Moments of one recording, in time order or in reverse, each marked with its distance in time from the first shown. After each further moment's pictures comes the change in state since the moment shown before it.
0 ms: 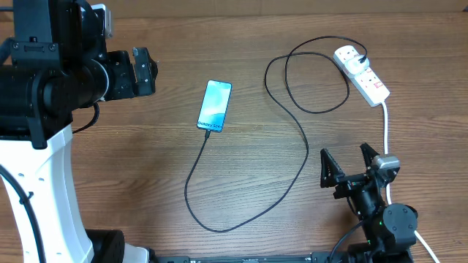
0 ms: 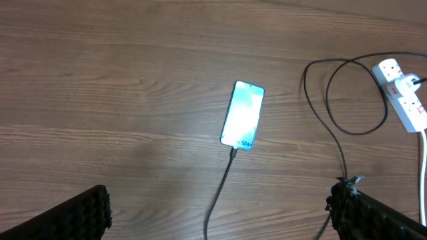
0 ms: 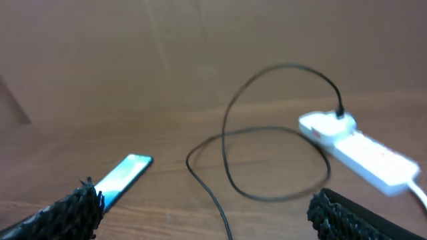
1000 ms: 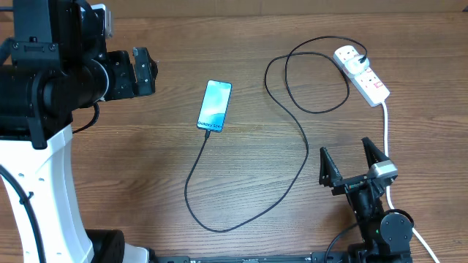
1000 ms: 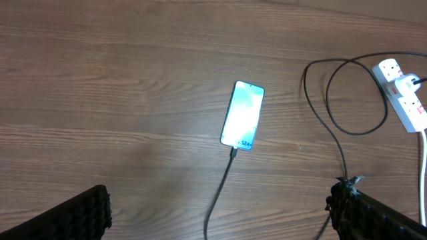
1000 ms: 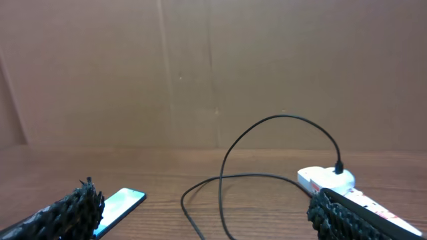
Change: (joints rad) left arm 0.000 0.000 0.000 0.000 0.000 0.000; right arm -0.001 -0.056 -0.137 0.277 0.010 -0.070
